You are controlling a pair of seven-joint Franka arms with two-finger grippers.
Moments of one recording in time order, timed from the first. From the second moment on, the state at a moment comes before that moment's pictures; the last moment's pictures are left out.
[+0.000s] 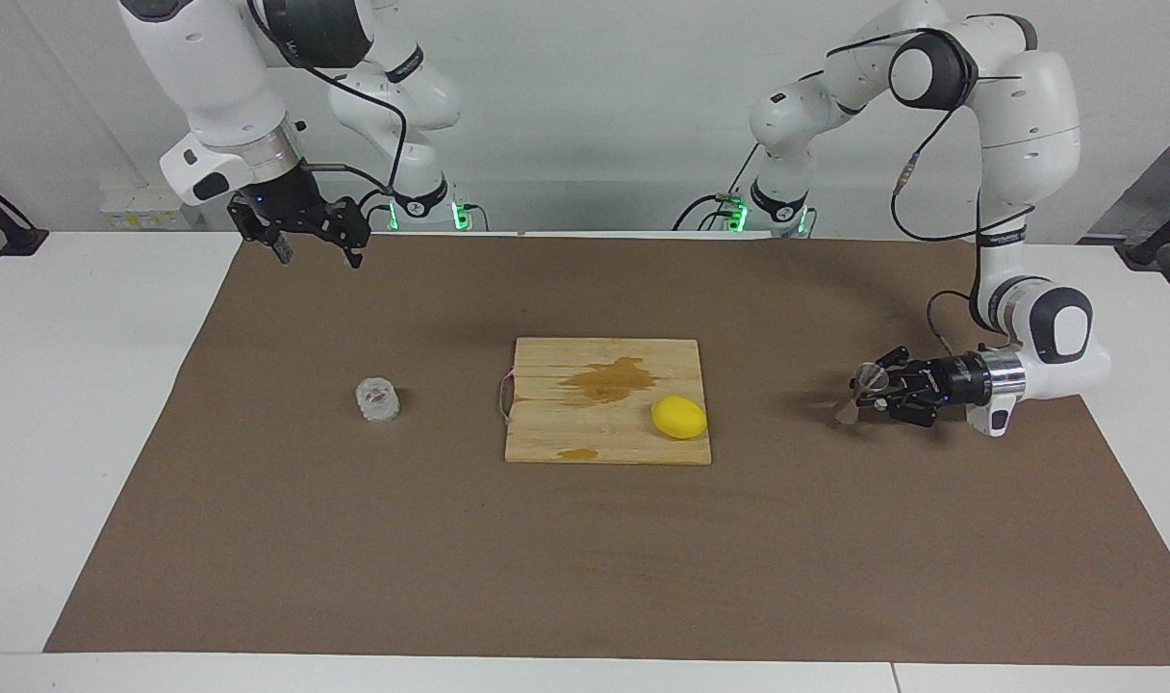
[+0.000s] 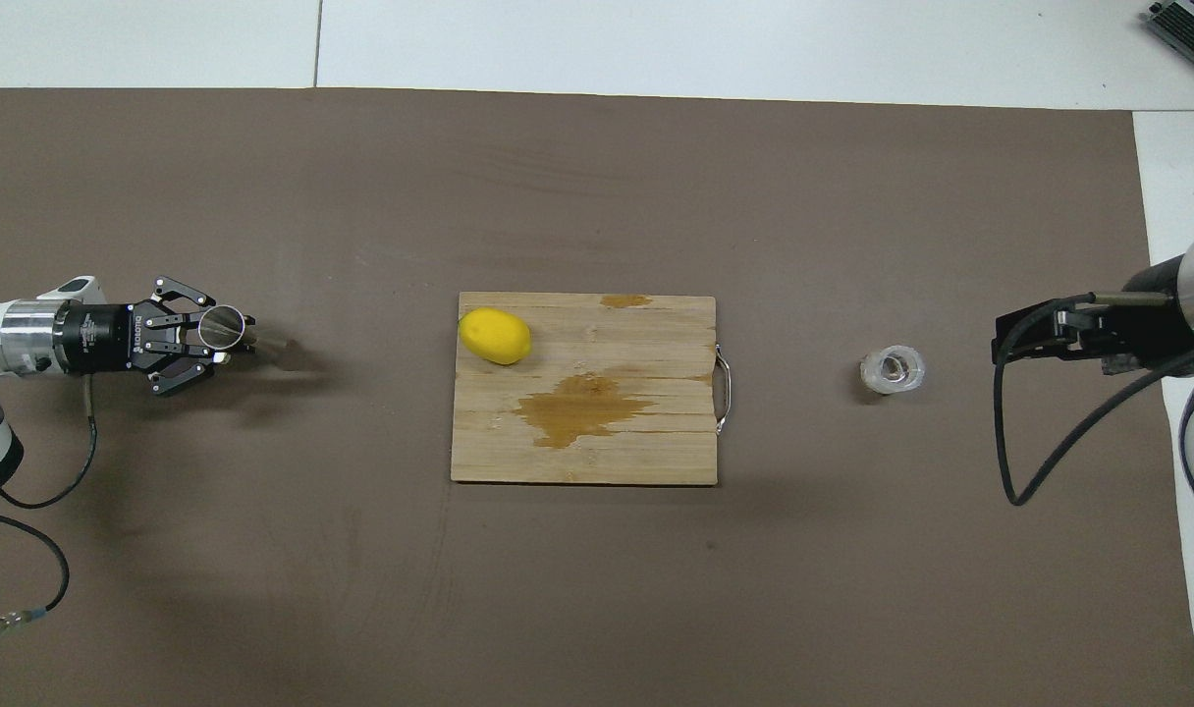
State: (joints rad) left arm 0.42 0.58 -0.08 -1.80 -1.20 1.45 -0.71; right arm 0.00 -0.04 0.04 -1.66 0.02 1.56 0.14
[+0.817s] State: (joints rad) left arm 0.27 0.46 -0.11 -1.83 -1.34 1.55 -0.88; right arm 0.00 -0.04 0.04 -1.66 0.02 1.56 0.14
